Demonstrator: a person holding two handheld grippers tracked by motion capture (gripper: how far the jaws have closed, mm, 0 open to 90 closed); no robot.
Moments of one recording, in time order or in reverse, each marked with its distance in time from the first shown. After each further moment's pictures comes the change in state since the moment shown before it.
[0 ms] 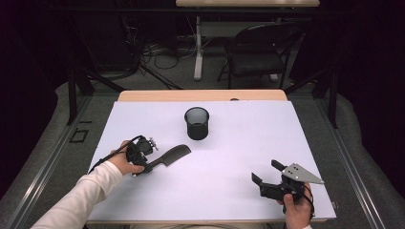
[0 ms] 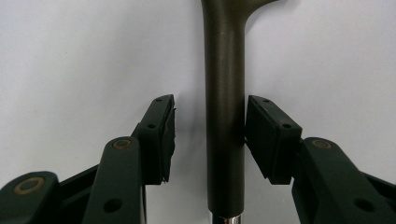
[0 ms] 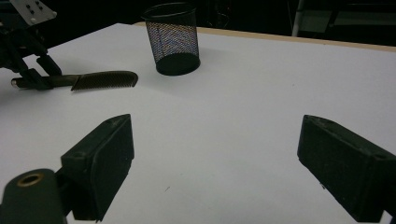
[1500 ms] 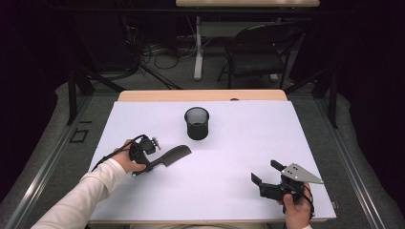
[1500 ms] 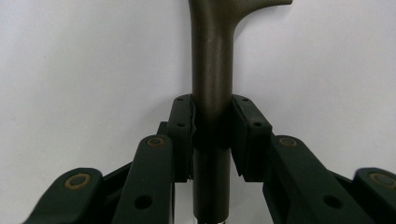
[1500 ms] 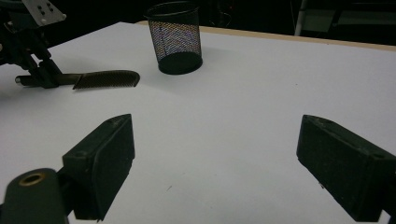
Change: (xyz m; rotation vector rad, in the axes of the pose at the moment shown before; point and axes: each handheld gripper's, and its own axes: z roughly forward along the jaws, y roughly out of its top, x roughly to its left) left arm 0.001 0.009 0.003 0.040 -0.042 -0.005; right arm 0.000 0.000 0.000 0.009 0.011 -0.001
